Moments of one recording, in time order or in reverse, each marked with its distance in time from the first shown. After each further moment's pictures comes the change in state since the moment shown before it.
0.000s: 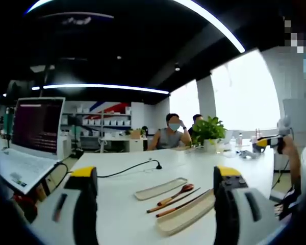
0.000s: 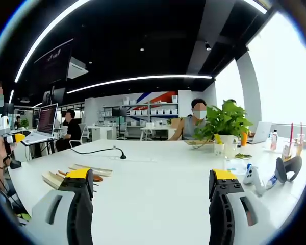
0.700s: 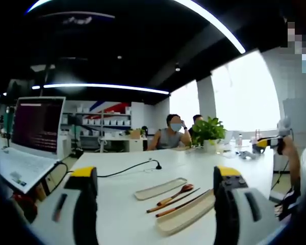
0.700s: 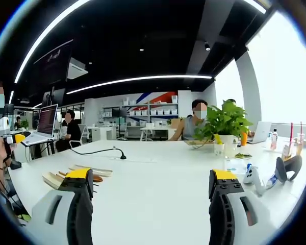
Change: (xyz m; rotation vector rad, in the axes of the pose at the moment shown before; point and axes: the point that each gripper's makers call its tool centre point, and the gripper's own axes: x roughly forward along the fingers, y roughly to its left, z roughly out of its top) left arm -0.001 0.000 0.000 -0.007 0.001 0.000; right arm -0.001 -0.001 0.001 0.004 -0.004 -0.001
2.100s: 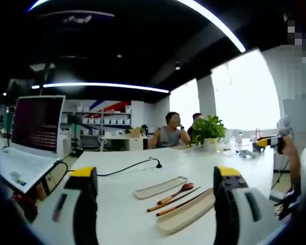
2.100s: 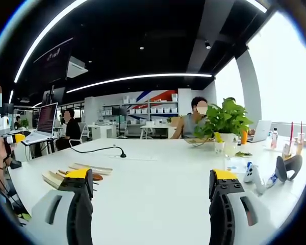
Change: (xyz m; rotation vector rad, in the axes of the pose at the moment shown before) left arm 0.002 -0.001 -0.004 0.001 0.012 -0.001; right arm 0.002 0.000 -0.004 0.000 0.018 -0.001
